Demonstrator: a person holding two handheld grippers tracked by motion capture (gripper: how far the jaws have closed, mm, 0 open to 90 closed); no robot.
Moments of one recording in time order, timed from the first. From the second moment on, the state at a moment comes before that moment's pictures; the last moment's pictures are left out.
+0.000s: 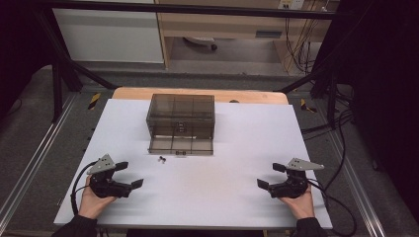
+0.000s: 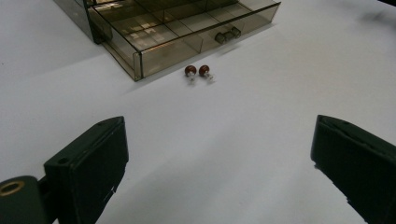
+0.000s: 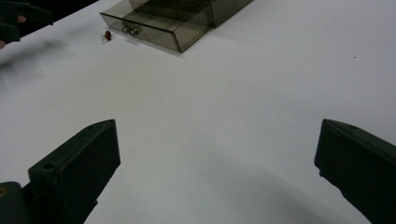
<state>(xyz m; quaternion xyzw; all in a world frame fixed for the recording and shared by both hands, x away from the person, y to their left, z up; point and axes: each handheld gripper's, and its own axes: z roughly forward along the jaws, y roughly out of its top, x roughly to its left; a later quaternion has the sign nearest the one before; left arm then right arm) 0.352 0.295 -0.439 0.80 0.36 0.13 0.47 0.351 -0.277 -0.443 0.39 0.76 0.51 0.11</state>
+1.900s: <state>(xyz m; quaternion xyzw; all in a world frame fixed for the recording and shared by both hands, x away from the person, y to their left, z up) 0.391 0.244 -0.424 0.82 0.39 0.14 0.39 0.351 -0.275 -0.445 0.39 0.77 0.49 0.11</state>
